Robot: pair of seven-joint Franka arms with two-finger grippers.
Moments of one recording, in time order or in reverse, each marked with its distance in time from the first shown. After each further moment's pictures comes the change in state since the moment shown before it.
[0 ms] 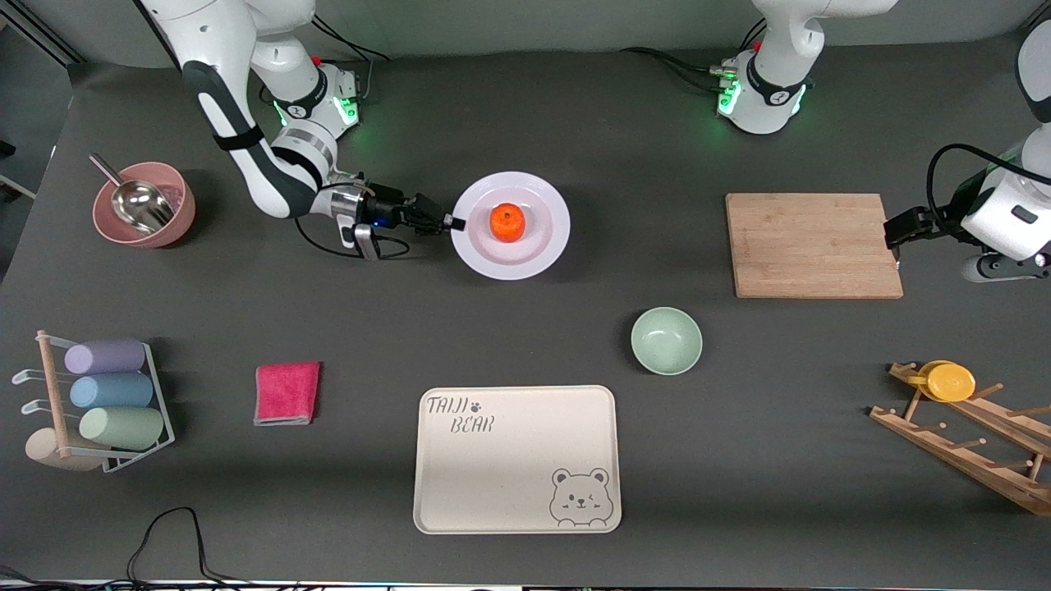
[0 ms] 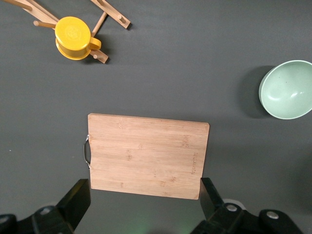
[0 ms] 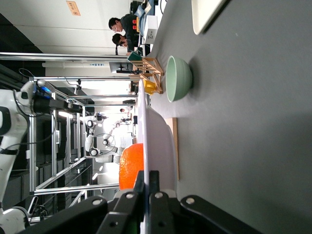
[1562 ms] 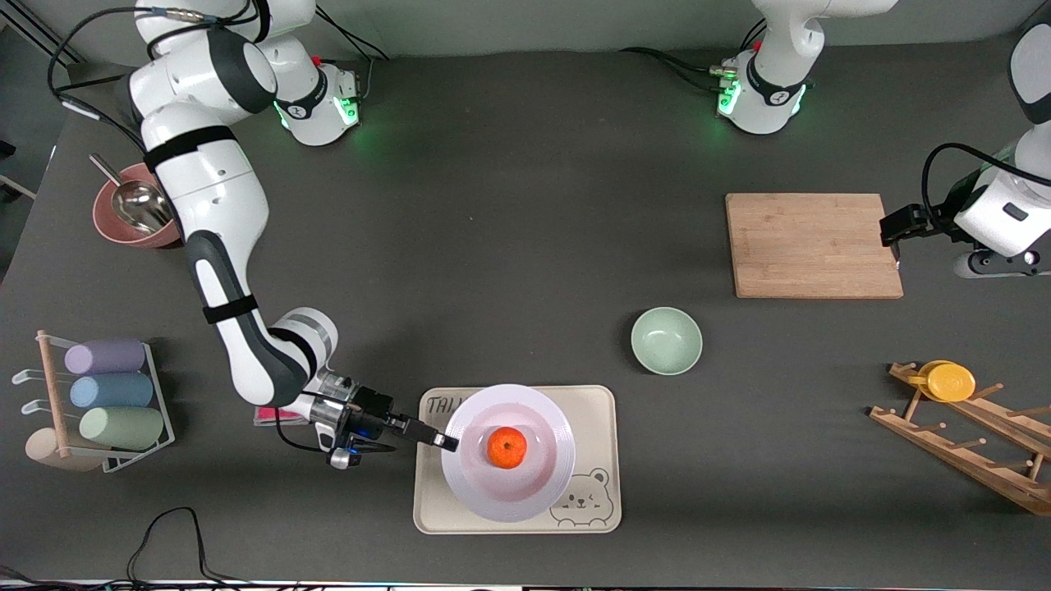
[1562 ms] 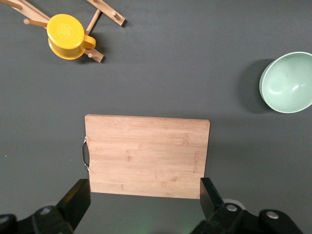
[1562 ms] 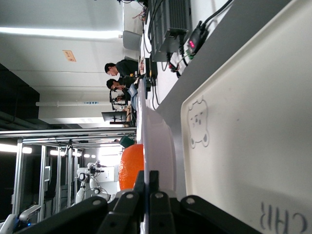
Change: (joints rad) left arm 0.003 -0.027 0.008 -0.063 -0.009 0.046 0.043; right arm 0.006 0.820 -0.102 1.298 -0.394 0.260 0.506
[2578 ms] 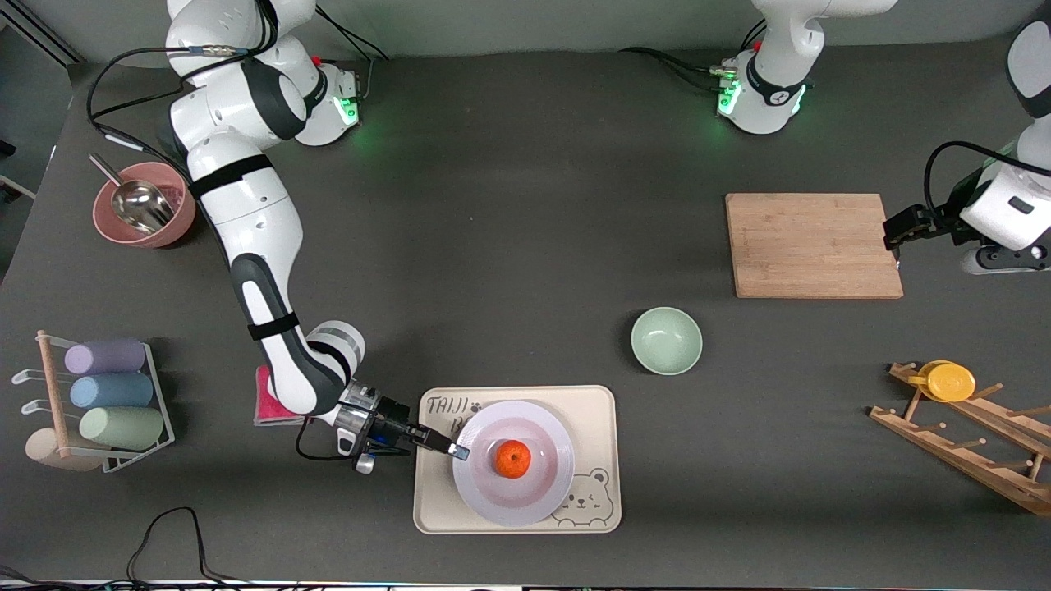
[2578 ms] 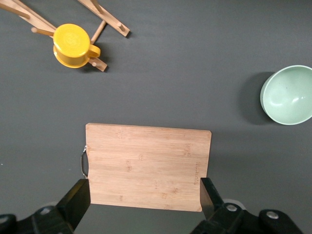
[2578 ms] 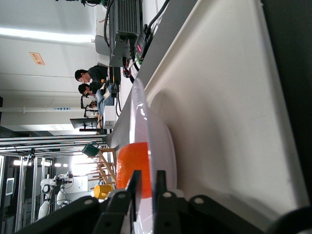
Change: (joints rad) left arm 0.021 -0.045 0.008 -0.064 -0.004 0.080 -0.001; right arm 0.074 0.133 -0.054 0.116 -0.010 0.092 -0.001
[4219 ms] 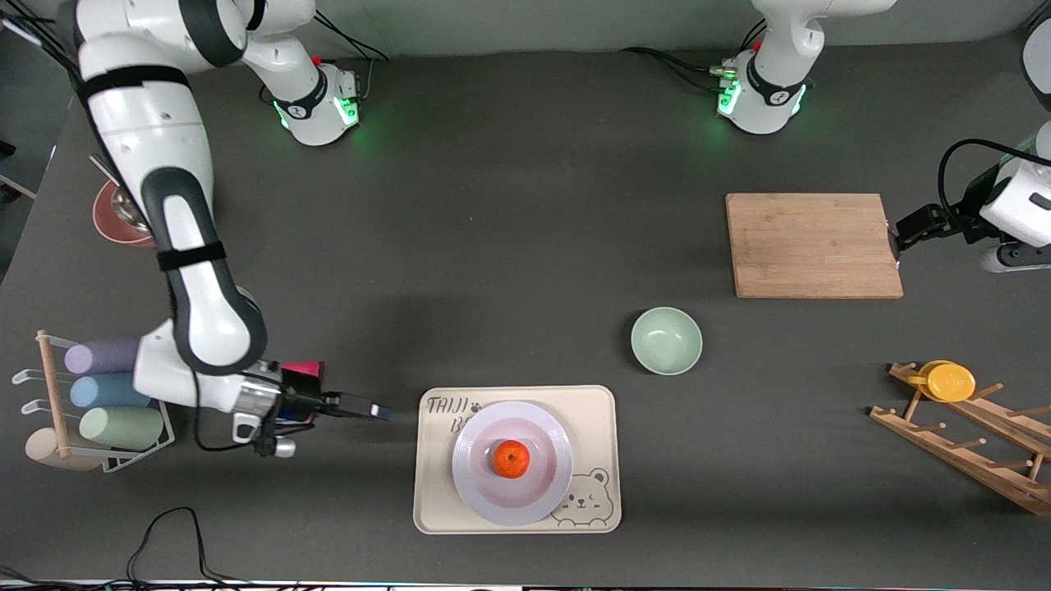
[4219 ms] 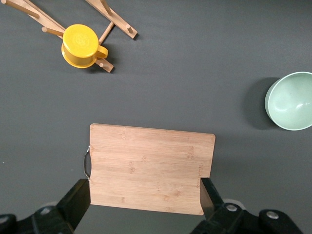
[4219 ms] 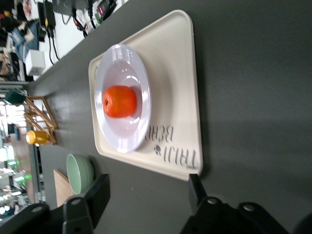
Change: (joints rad) left arm 0.017 -0.004 0.002 -0.008 -0.001 0.014 0.000; right arm -0.060 -0.490 -0.175 -0.385 -0.695 -0.210 0.377
